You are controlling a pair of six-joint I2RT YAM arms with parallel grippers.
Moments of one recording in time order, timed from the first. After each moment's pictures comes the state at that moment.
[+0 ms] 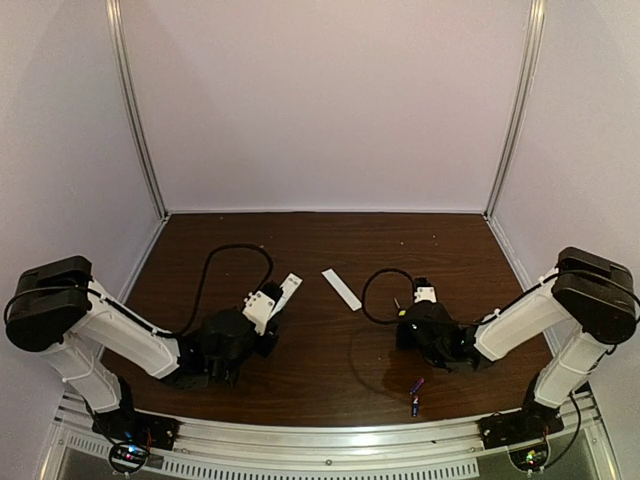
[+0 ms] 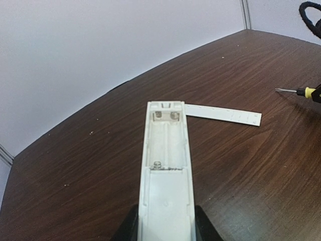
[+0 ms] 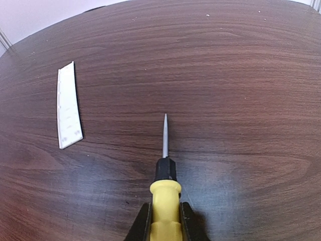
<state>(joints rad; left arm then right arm) -1.14 1.59 0.43 0.81 -0.69 0.05 0.92 1.63 0.45 0.47 0.58 0.68</state>
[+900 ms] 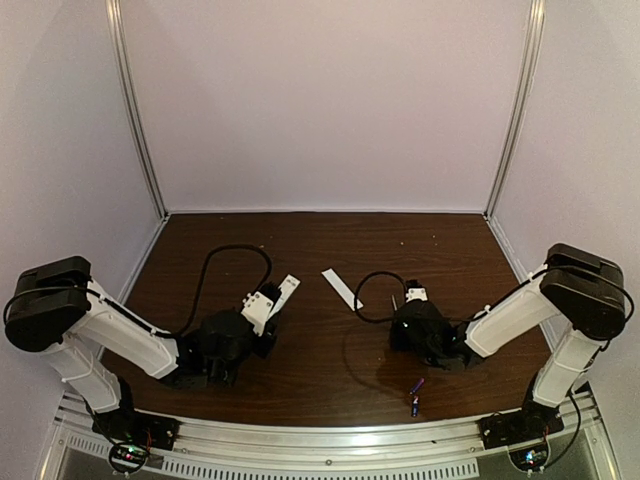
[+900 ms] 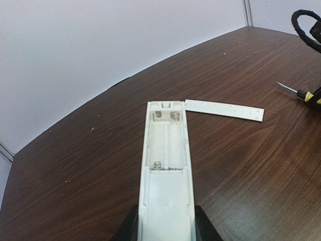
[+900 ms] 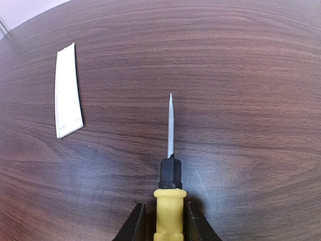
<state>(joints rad) -1.13 1.58 0.42 0.80 -0.69 0.05 0.92 1.70 0.51 0.43 0.53 0.68</state>
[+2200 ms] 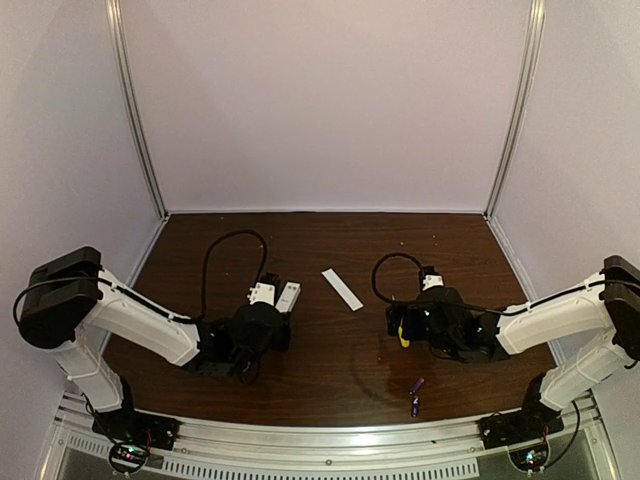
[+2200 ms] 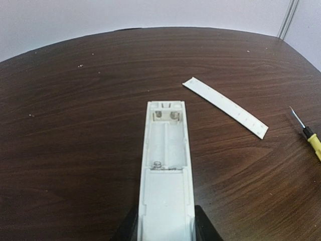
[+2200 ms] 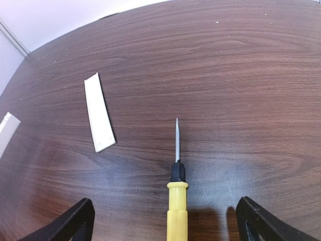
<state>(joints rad) -1.13 1.66 0.63 0.42 -0.70 -0.54 0.92 1.41 0.49 0.25 0.49 0.73</state>
